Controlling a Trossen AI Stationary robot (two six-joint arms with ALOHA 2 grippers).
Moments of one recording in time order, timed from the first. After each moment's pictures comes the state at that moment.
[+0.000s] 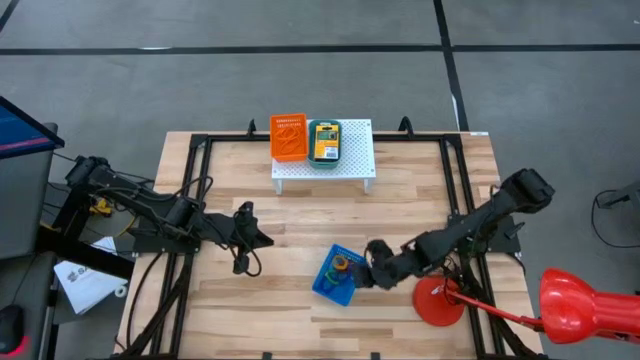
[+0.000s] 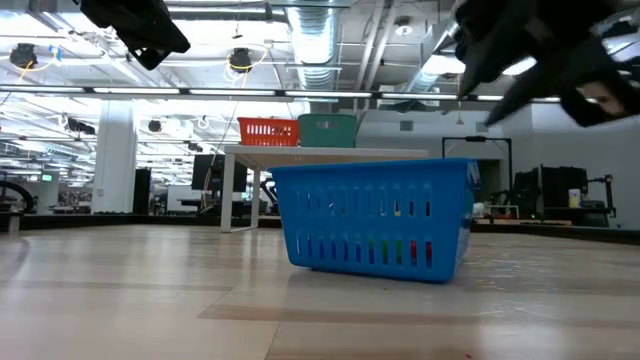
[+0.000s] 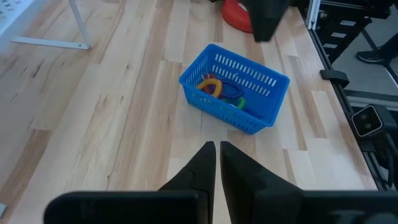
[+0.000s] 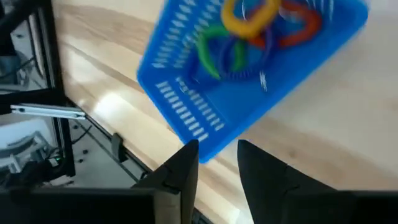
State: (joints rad) left arm -0.38 0.98 0.70 -0.33 -0.30 -0.33; right arm 0.51 1.56 0.96 -0.29 0.18 1.78
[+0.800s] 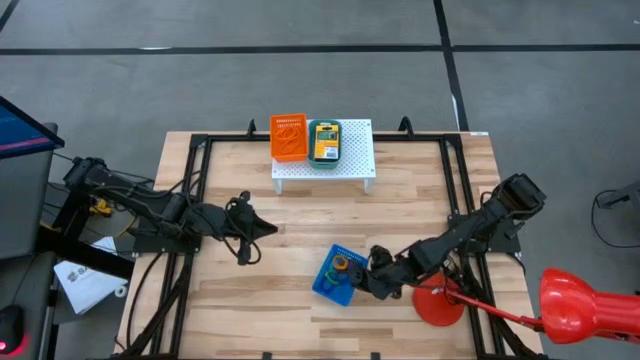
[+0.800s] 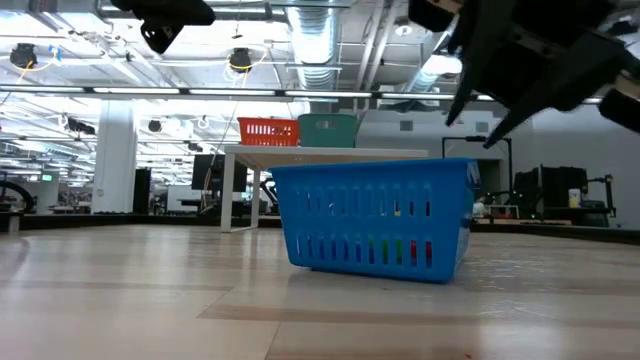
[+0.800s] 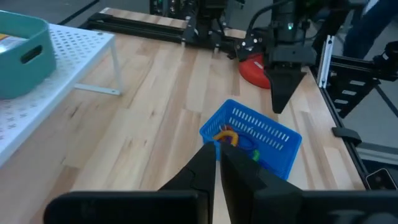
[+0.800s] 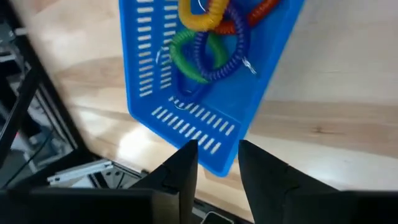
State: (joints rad) left arm -0.35 0.93 0.70 -0.21 -0.41 -0.31; right arm 0.52 1.64 0.99 -0.27 0.22 2.21
